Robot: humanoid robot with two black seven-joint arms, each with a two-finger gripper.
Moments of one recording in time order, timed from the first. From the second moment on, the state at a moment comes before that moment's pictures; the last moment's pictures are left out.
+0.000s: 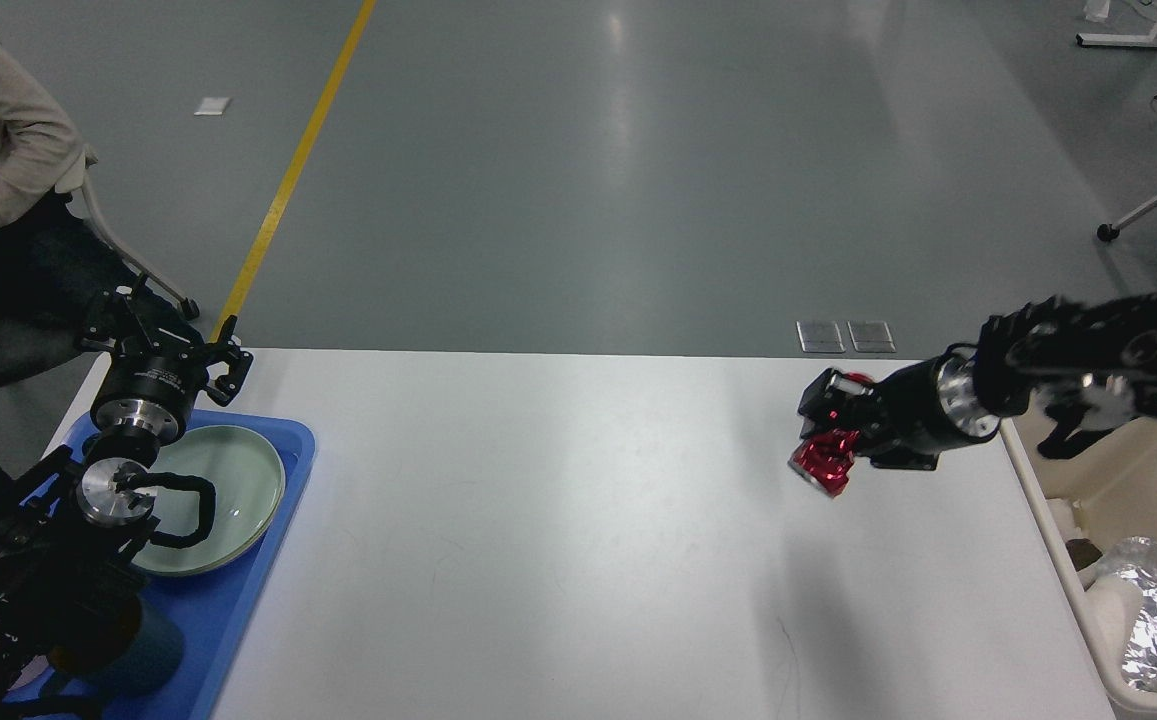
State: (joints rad) left arm -0.67 0.27 -0.96 -0.38 -0.17 -0.39 -0.27; right arm 1.59 -0.51 -0.94 1.17 -0.04 0.39 0.09
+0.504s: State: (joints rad) left arm -0.67 0.27 -0.96 -0.38 -0.17 -0.39 -0.27; right arm 1.81 -0.85 -1.01 0.99 -0.14 0.51 0.10
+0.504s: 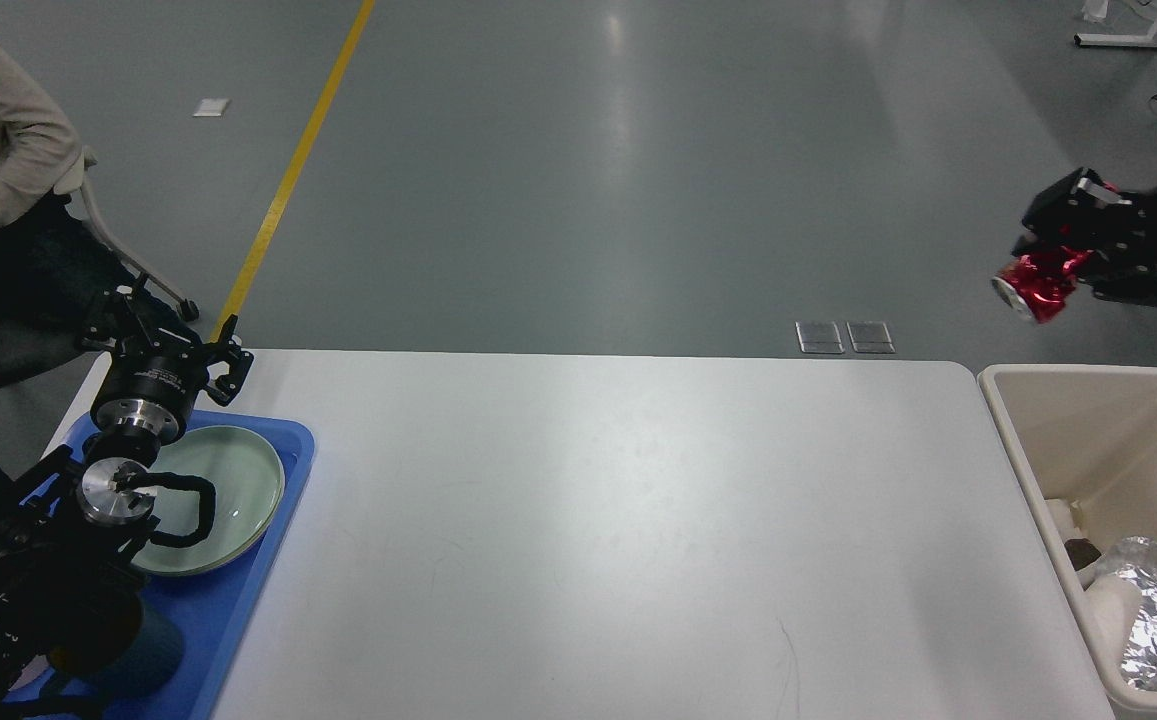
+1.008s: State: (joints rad) left arm -0.67 0.27 -0.96 -0.38 -0.17 -0.39 -0.27; right arm 1.08 -0.79 -0.81 0.54 -0.12 0.04 0.10
